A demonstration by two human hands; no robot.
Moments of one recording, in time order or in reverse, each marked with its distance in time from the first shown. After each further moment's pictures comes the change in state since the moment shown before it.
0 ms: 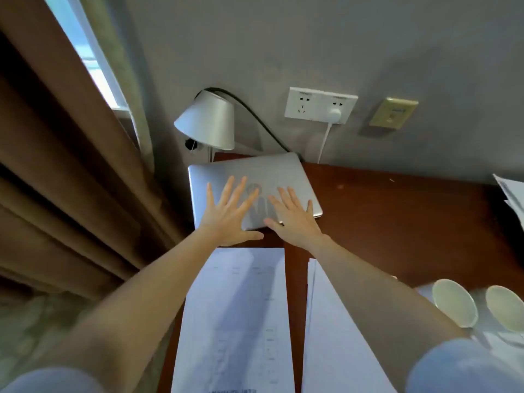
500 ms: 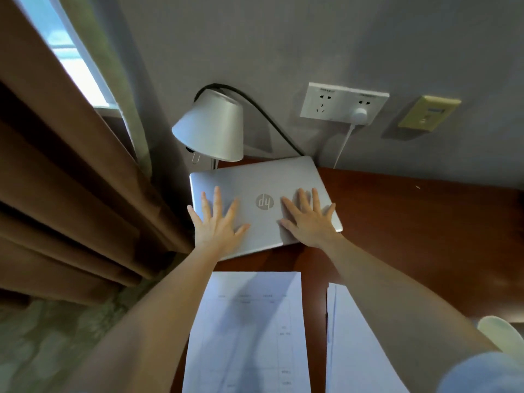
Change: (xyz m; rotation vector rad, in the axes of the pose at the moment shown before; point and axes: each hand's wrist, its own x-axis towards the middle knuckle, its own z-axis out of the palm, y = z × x) left_hand 0.033 -0.036 0.046 -0.105 -0.111 -0.350; right_hand 0.064 0.031 0.013 -0.242 -0.114 0.101
